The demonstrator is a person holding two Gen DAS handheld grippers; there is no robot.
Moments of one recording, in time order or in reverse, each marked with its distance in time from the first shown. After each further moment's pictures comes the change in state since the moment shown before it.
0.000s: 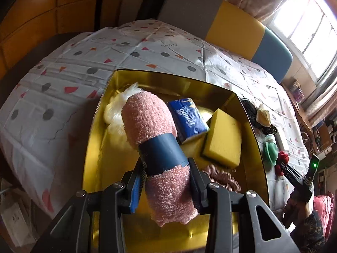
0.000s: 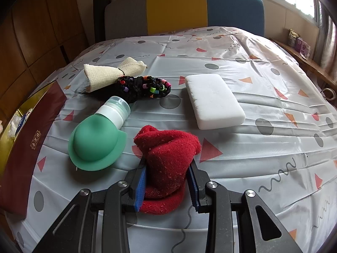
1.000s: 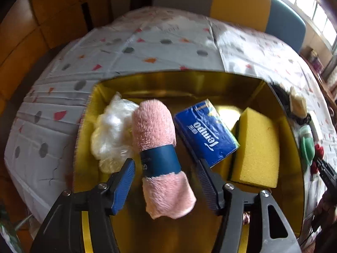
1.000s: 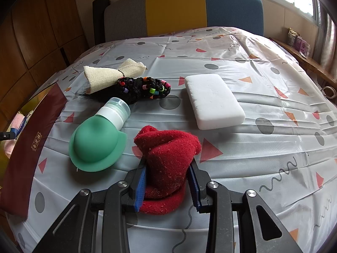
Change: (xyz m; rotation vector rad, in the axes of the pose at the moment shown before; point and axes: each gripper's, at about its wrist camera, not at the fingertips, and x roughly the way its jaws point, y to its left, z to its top) left arm 0.056 -0.022 0.039 0.141 0.062 0.197; right arm 0.000 -0.001 0.000 0.011 -0.006 0.010
